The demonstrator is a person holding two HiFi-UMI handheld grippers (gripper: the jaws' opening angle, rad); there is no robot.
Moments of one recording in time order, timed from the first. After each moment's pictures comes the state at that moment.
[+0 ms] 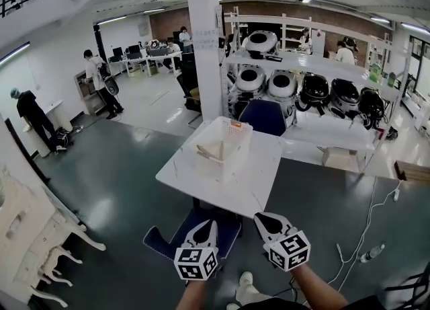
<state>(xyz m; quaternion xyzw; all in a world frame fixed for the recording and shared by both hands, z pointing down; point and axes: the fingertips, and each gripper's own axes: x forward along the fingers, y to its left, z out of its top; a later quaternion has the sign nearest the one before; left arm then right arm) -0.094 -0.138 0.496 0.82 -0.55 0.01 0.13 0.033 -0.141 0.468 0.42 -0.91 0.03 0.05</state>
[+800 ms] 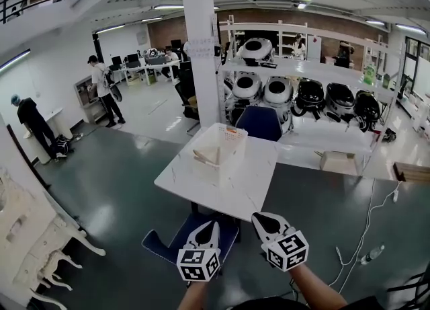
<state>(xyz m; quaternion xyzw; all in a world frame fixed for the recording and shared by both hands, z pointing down) -0.069 -0.123 0.481 0.83 -0.55 0.01 0.11 0.045 -0.125 0.449 0.42 -0.91 0.01 0.03</state>
